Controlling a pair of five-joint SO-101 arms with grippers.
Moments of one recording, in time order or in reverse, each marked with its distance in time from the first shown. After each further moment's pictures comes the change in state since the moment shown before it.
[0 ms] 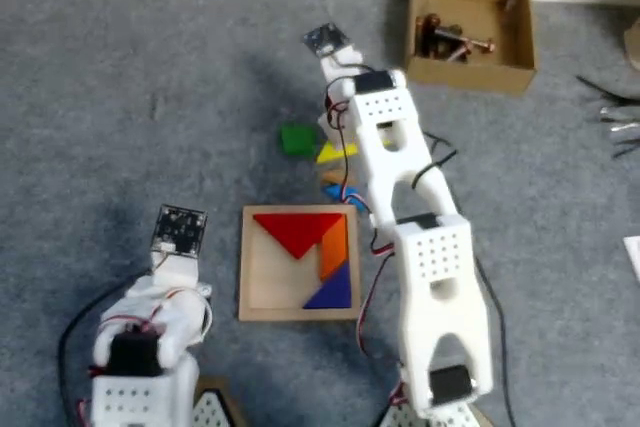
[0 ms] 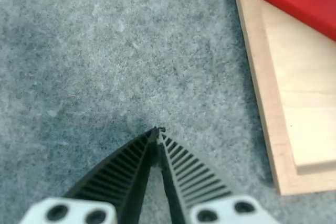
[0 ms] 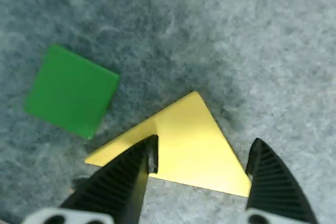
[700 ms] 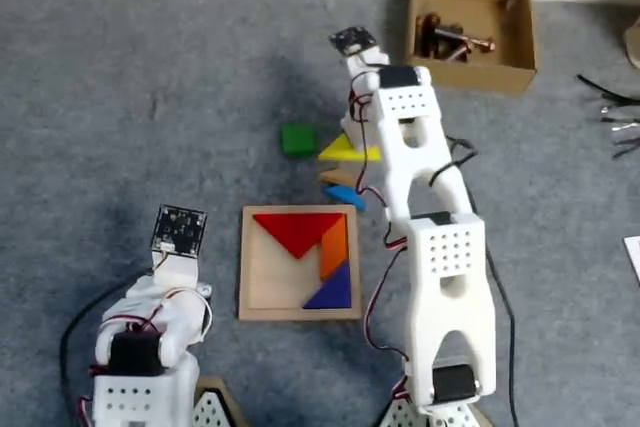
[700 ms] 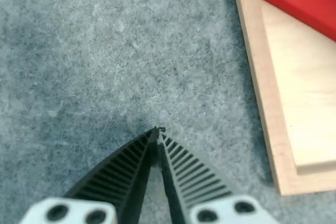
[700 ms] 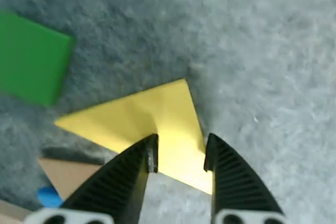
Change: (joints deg) left arm 0.0 0.0 0.0 0.0 0.0; right arm 5.4 1.3 -2.3 8.0 0.1
